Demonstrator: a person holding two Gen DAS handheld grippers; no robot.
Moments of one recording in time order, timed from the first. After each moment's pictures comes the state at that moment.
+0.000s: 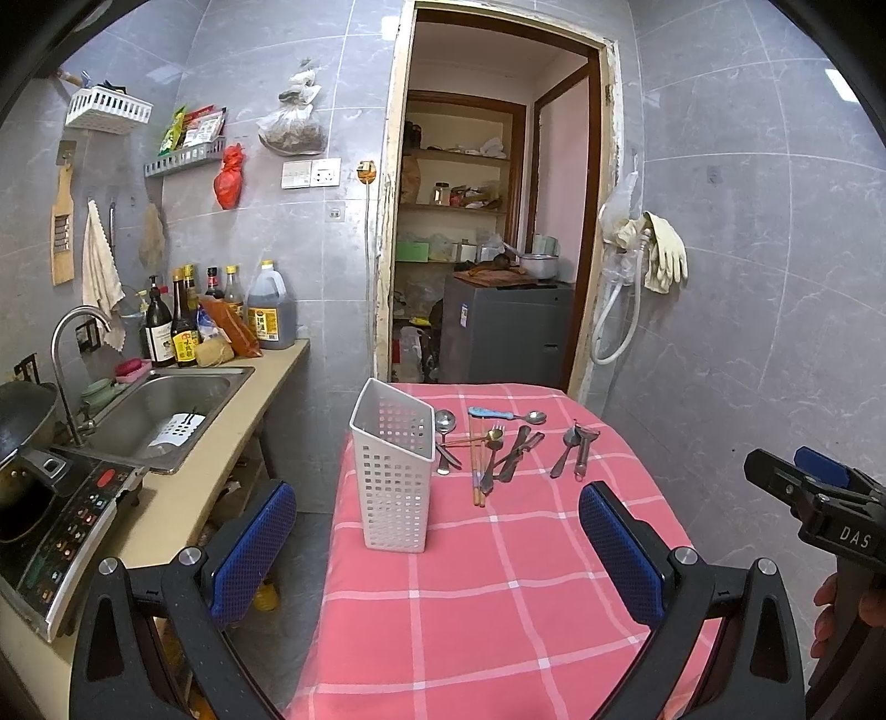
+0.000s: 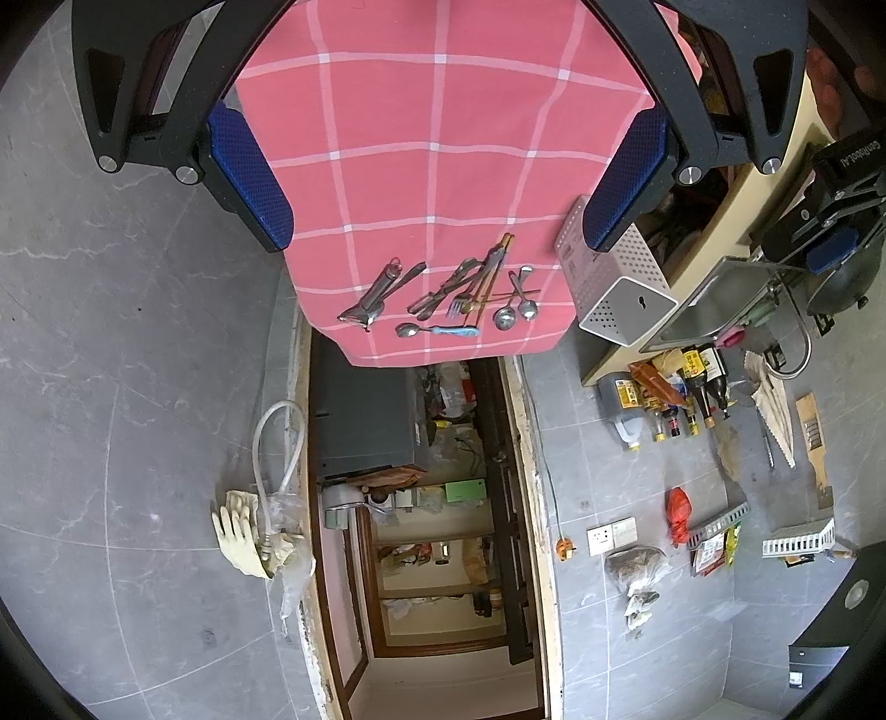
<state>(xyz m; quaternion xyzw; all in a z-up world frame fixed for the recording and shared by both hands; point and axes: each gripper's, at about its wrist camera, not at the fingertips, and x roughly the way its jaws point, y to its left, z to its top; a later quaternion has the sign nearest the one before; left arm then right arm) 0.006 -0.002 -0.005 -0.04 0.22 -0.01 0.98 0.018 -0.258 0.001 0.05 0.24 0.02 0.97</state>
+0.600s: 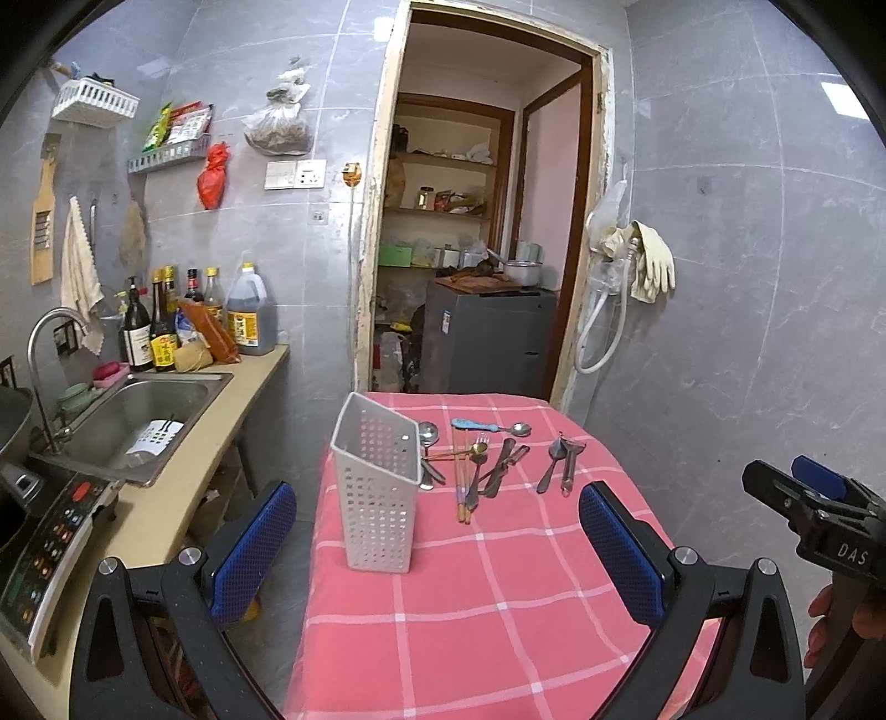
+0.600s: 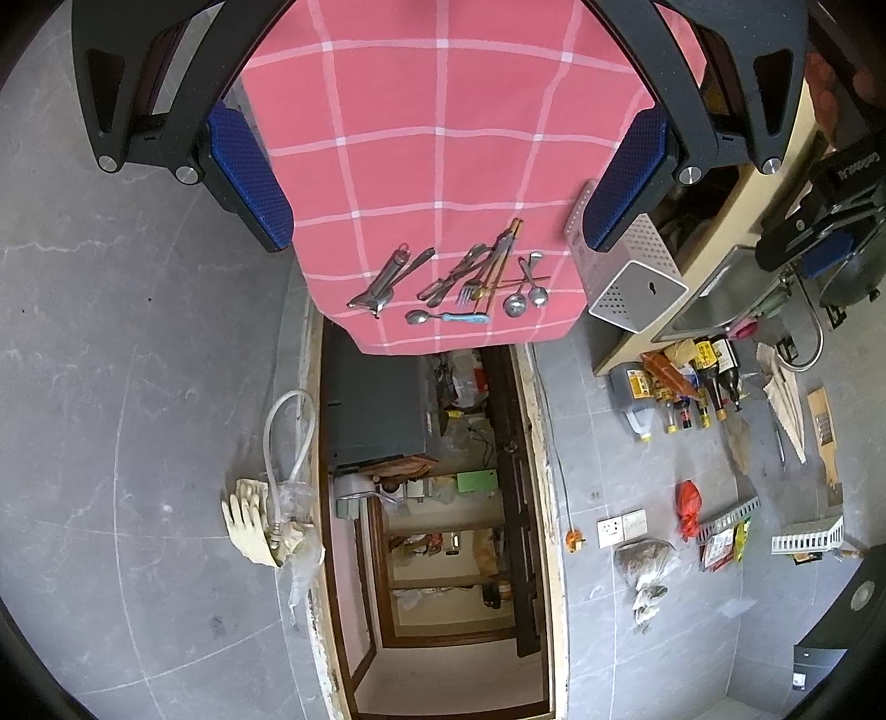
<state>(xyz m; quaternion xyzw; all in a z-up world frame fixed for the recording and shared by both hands) 0.030 0.003 -0.001 -0.04 0.21 -0.04 0.98 0.025 -0.252 0.013 0.04 0.23 0.00 0.97</state>
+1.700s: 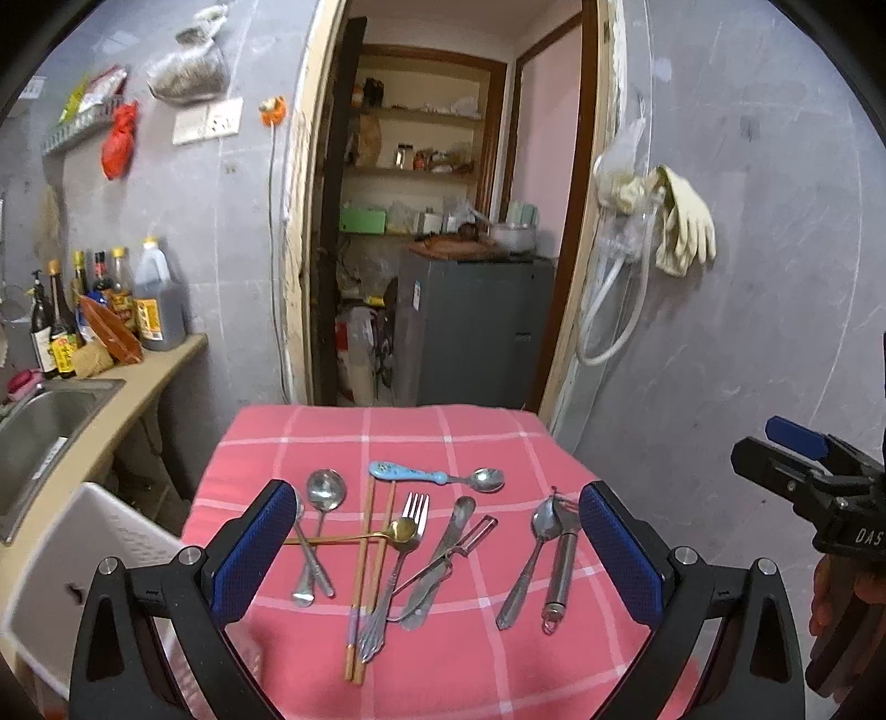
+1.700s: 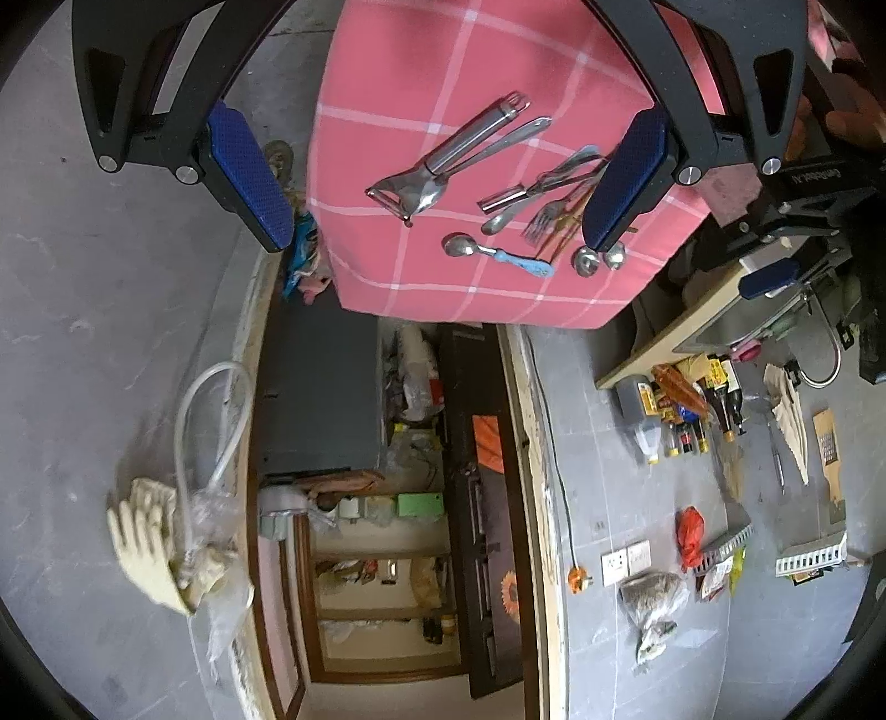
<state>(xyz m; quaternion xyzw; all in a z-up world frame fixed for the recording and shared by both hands) 0.284 -0.114 -0.056 -0.05 0.25 -0.04 0.97 0.320 -0.363 -0.036 0.02 0.26 0.13 0.96</state>
